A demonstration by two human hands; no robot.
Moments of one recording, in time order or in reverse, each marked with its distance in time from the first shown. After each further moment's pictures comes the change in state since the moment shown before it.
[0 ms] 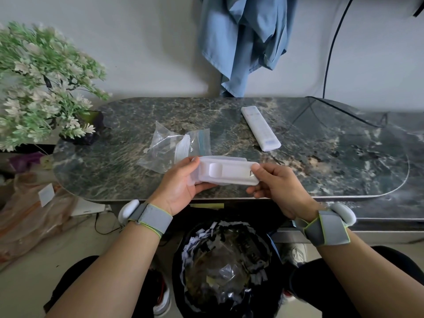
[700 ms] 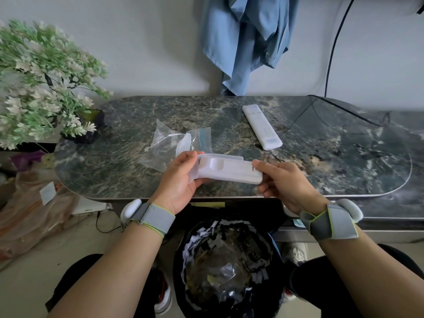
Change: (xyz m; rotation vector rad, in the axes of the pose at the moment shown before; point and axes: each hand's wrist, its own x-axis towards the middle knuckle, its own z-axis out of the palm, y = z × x) left_hand -0.001 0.000 0.004 -0.086 0.114 0.142; right_hand -0.002 -0.017 0.003 0.000 0.087 0.100
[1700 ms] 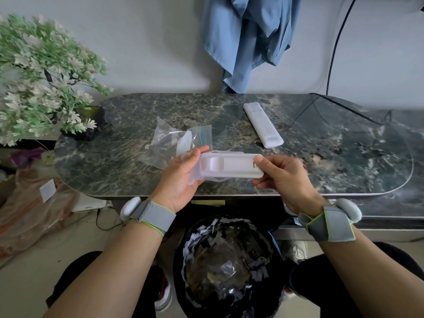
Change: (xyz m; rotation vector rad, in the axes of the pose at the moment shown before) left_hand -0.007 0.007 0.002 -0.014 -0.063 -0.032; right_hand 0.001 0.008 0.000 0.017 0.013 -0.223
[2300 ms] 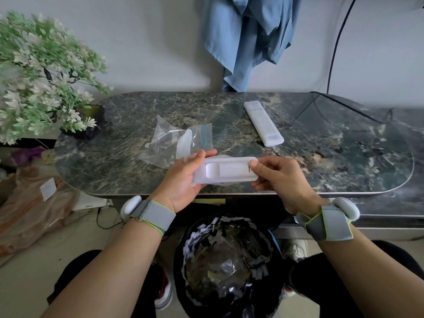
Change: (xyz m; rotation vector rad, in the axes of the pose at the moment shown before) left_hand -0.001 -0.005 -0.001 0.096 -0.081 -0.076; right_hand -0.001 0.003 0.003 -0.043 -0.049 0.027
